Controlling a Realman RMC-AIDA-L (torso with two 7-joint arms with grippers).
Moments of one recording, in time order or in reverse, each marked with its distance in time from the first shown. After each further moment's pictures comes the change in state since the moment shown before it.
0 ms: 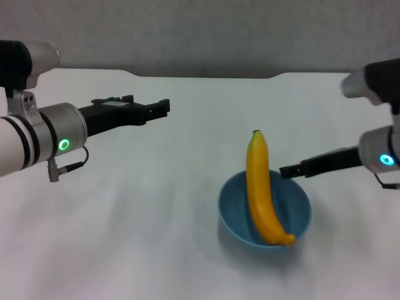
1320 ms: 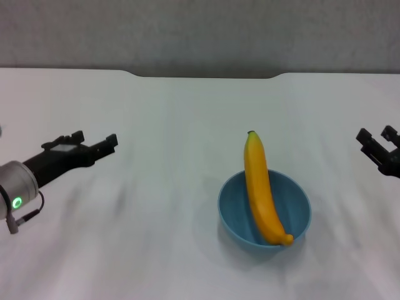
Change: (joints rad) left arm 0.011 -0.011 -0.218 0.513 -0.692 -0.133 0.934; right arm -0.336 0.002 0.022 0.482 1.560 -0.101 -1.507
